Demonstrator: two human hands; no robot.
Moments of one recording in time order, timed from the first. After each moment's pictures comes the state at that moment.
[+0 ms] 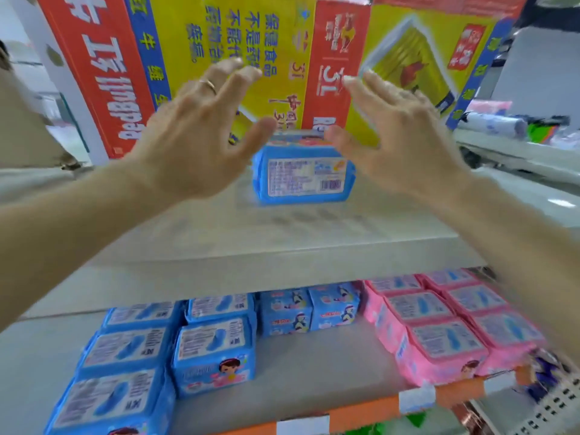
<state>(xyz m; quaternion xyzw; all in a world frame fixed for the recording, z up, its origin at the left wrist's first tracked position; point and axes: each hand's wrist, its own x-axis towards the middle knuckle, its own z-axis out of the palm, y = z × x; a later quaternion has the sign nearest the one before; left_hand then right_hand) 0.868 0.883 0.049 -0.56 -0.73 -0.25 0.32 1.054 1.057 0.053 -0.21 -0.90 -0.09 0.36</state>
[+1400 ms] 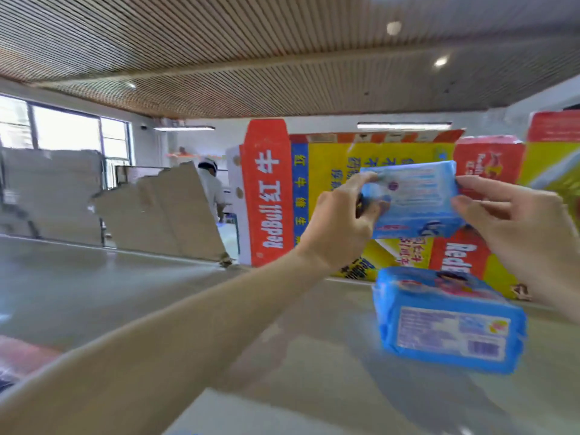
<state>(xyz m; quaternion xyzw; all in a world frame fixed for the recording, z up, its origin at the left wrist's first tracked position) 0.832 0.922 0.098 -0.47 -0.68 -0.51 0.23 0.972 1.081 0.102 -0.08 -0.78 0.34 0.52</state>
